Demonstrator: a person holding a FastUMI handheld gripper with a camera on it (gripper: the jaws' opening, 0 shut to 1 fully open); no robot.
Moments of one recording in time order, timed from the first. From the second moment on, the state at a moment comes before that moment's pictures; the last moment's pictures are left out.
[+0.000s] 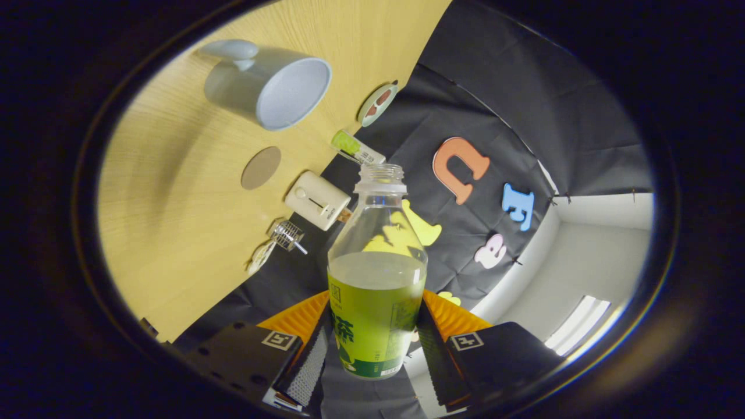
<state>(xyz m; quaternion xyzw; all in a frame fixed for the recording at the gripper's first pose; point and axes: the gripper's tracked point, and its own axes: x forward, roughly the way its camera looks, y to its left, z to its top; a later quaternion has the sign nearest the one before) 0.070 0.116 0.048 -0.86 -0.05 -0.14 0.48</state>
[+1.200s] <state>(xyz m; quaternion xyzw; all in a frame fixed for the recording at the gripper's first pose) 0.086 0.134 0.034 -0.68 -0.05 -0.11 0.72</state>
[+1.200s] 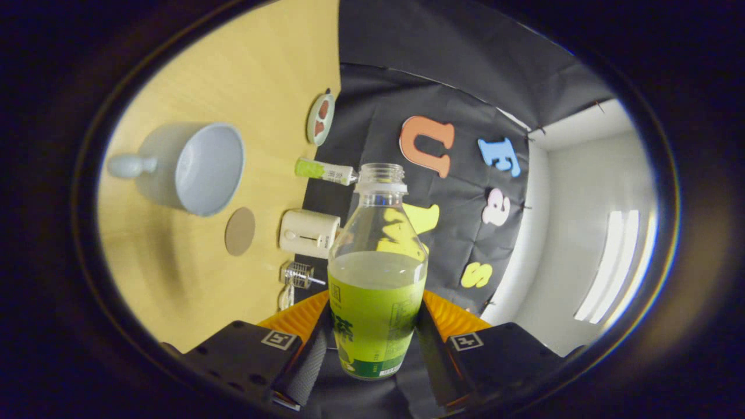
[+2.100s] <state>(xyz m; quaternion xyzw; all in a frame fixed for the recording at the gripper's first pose) 0.138 0.182 0.084 -0.09 -0.02 0.04 0.99</state>
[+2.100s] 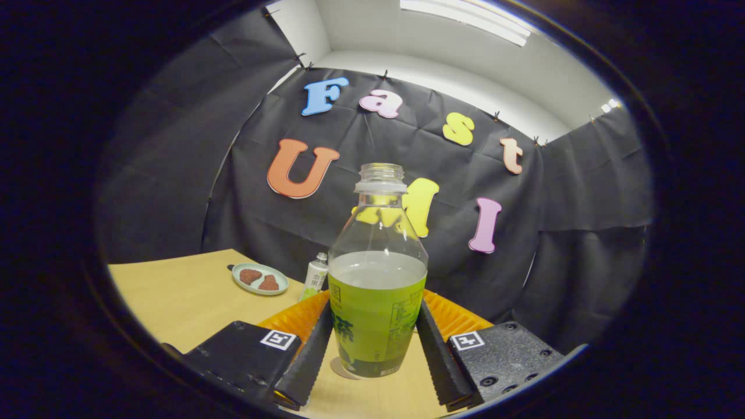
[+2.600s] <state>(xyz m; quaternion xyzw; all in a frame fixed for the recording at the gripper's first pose) 0.236 0.150 0.045 0.03 0.06 0.03 1.00</state>
